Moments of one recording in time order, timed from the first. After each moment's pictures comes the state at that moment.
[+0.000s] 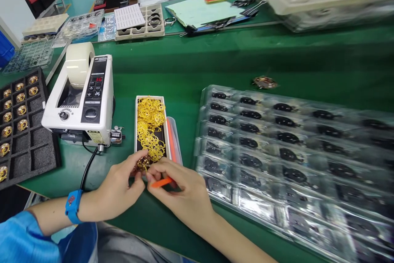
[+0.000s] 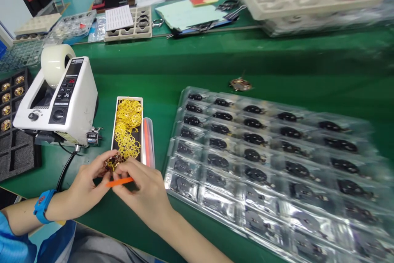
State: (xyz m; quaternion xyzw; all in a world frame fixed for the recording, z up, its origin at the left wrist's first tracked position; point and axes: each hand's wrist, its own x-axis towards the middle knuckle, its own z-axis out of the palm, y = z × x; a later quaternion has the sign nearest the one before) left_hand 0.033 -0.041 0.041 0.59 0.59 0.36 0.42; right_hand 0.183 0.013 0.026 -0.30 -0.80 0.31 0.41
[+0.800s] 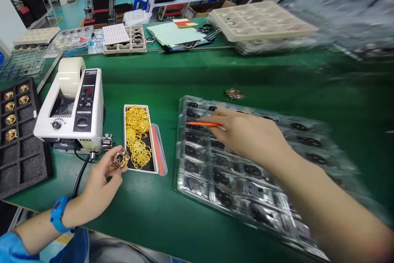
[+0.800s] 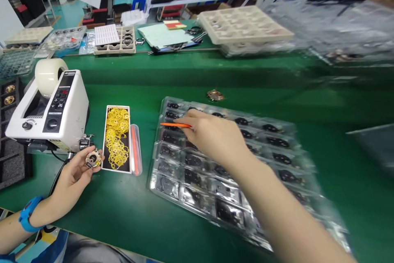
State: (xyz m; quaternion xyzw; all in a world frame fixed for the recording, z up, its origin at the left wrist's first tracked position) left_hand 0.018 -0.037 0.043 0.42 0.57 0.47 0.53; right_hand 0.295 0.155 0.027 -0.48 -0.85 0.05 0.23
